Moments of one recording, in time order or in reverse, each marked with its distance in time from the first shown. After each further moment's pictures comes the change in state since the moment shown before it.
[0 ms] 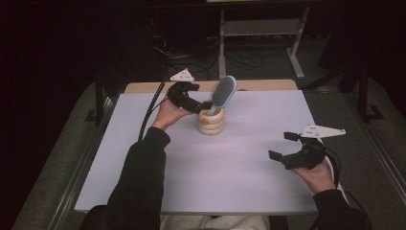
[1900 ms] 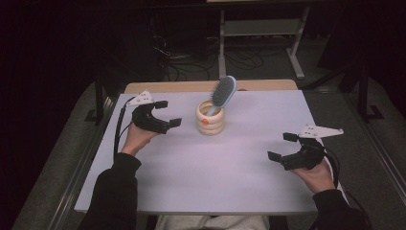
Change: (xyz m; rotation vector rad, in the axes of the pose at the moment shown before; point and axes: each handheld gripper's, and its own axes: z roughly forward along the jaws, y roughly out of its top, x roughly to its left) left arm -0.010 -0.078 -0.091 -0.119 0.060 -0.087; right arm 0.000 -0.001 0.003 0.024 0.002 -0.007
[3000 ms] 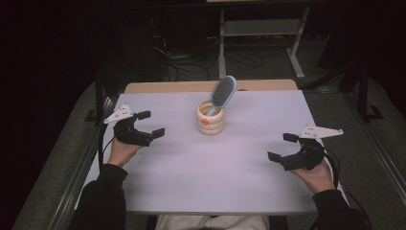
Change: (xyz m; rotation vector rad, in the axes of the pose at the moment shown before) left arm -0.005 -0.037 -0.051 -0.065 0.065 -0.035; right arm 0.001 -0.001 0.000 0.005 -0.003 0.002
